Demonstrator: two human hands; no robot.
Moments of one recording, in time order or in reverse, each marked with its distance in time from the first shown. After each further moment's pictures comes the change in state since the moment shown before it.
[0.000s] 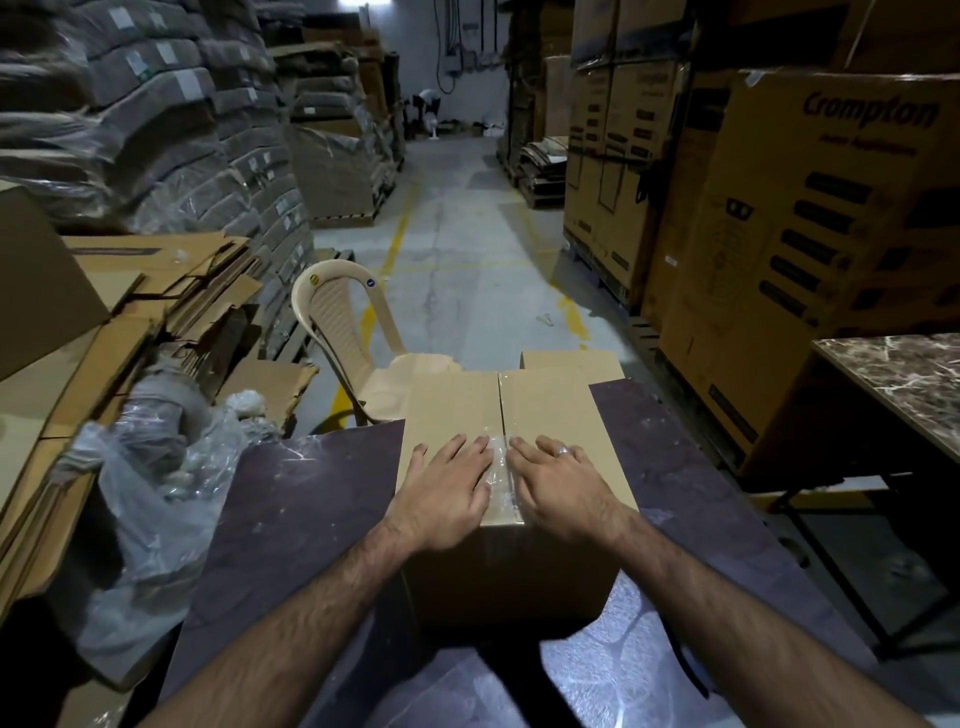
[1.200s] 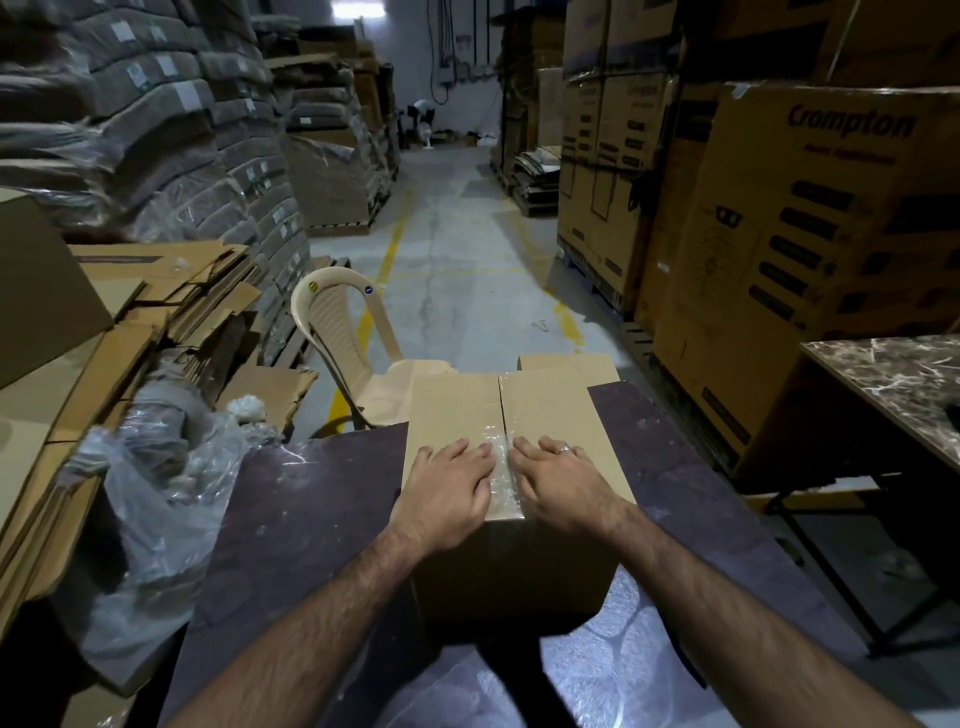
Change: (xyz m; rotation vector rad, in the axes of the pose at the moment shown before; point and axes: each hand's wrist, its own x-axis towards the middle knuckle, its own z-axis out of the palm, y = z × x) left_hand -0.009 0.002 0.001 -0.003 0.084 0.007; right_hand -0.004 -0.006 -0.004 0.018 -0.040 0.034
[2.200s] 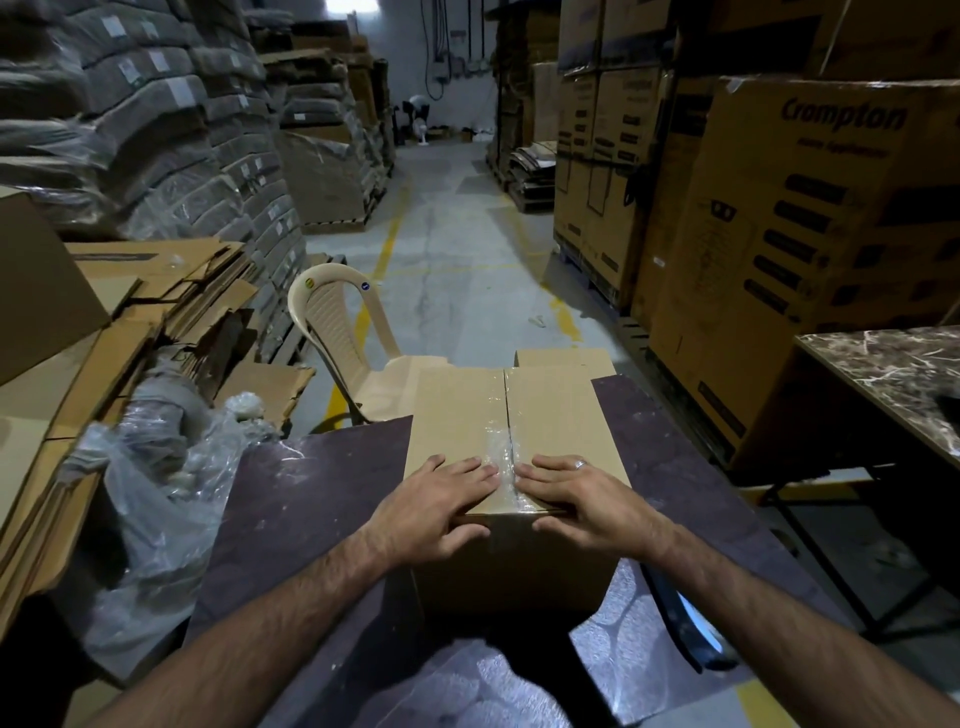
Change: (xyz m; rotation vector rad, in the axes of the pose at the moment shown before) left_hand -0.019 -0.031 0.010 0.037 0.038 0.407; right_hand -0.026 0.044 0.024 0.132 0.167 -0.358
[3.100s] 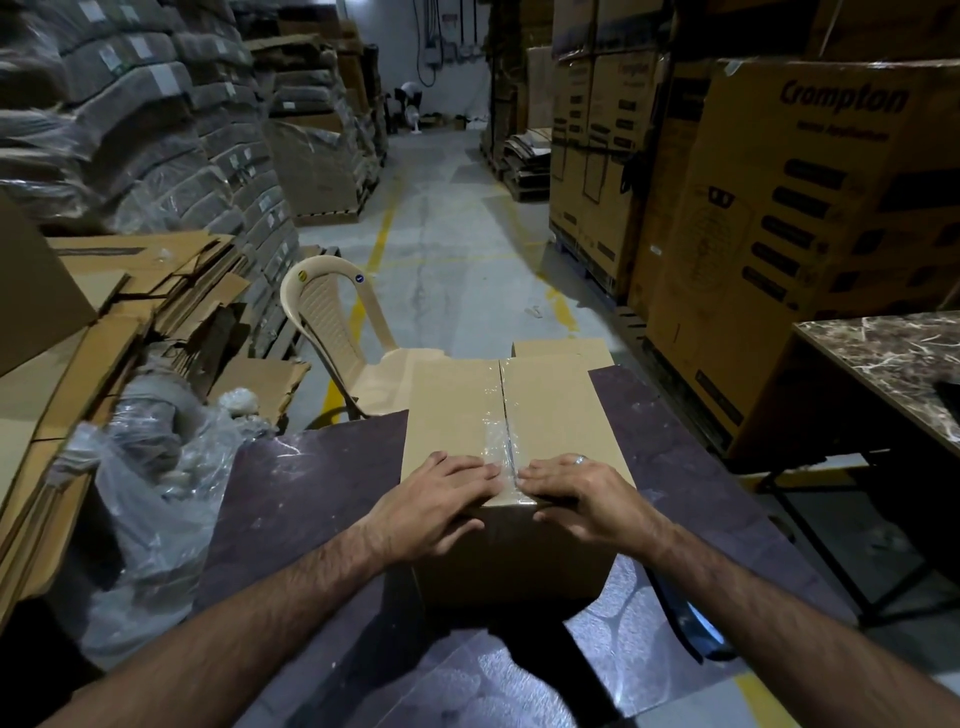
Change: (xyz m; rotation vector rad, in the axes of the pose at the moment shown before) left_hand 0.003 -0.005 0.000 0.050 0.007 0.128; right_hand -0.002 0.000 0.008 0.124 0.214 -0.032
